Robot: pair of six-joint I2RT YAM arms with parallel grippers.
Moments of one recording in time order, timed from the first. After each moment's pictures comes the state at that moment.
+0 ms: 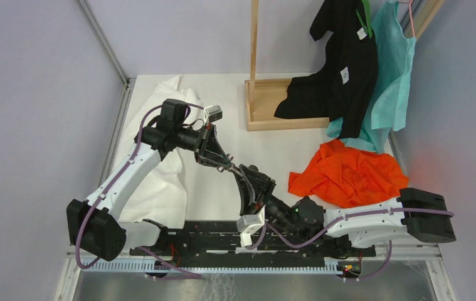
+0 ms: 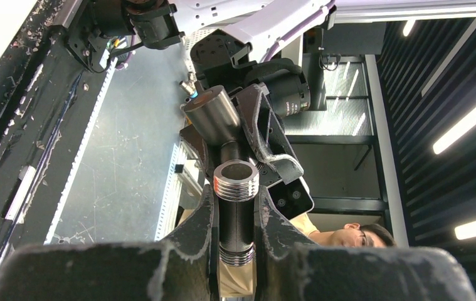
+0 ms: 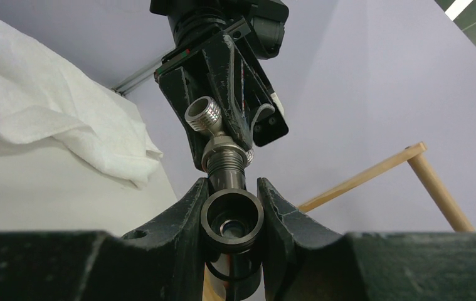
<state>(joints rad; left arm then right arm) -0.38 1.27 1.11 -0.58 1.41 -0.69 1.49 1.17 0.46 1.09 0.44 -1.32</state>
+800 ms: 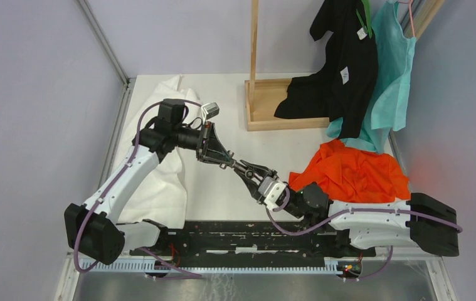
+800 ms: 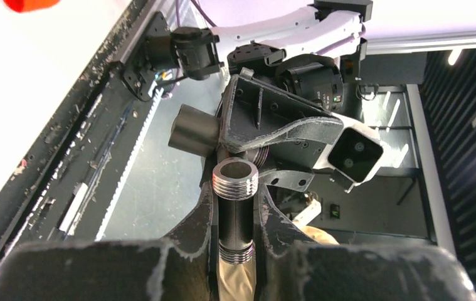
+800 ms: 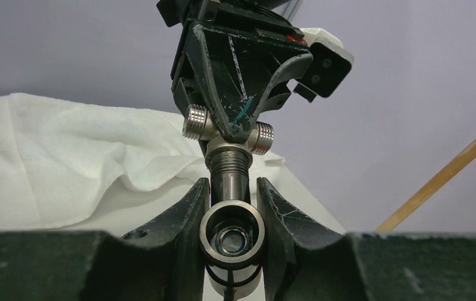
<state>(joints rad) -0.38 1.25 1.10 -0.55 1.28 -0.69 1.29 1.11 0.43 1.02 0.23 -0.62</state>
